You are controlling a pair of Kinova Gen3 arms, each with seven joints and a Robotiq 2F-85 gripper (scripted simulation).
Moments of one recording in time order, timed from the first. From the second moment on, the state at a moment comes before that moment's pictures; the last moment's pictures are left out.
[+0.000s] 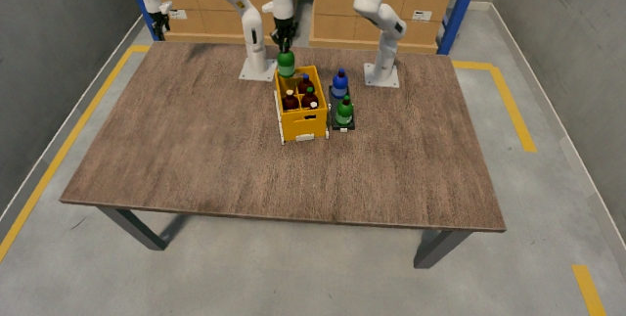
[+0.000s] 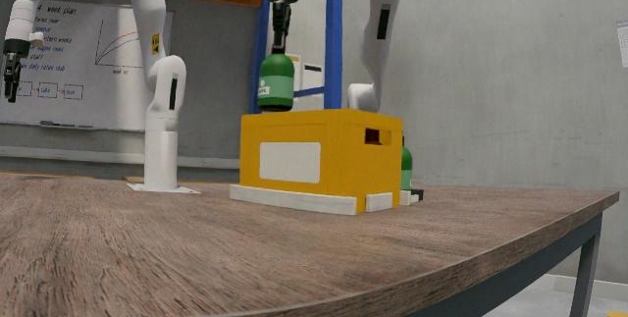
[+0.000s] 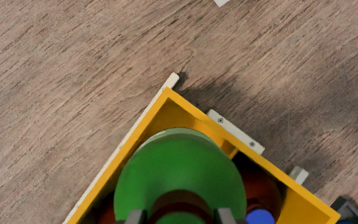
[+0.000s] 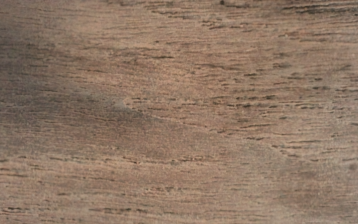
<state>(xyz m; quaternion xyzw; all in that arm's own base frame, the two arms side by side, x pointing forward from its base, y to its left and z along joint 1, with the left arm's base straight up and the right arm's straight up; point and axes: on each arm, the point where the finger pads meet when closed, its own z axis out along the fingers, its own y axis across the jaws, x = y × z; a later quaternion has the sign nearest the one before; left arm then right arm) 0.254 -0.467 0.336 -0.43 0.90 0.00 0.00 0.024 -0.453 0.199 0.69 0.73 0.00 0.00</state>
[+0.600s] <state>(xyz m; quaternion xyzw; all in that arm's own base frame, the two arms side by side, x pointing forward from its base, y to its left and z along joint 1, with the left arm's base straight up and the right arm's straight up) 0.253 -0.468 0.334 -0.43 0.90 0.00 0.00 0.024 -0.453 0.199 0.69 0.73 0.00 0.00</state>
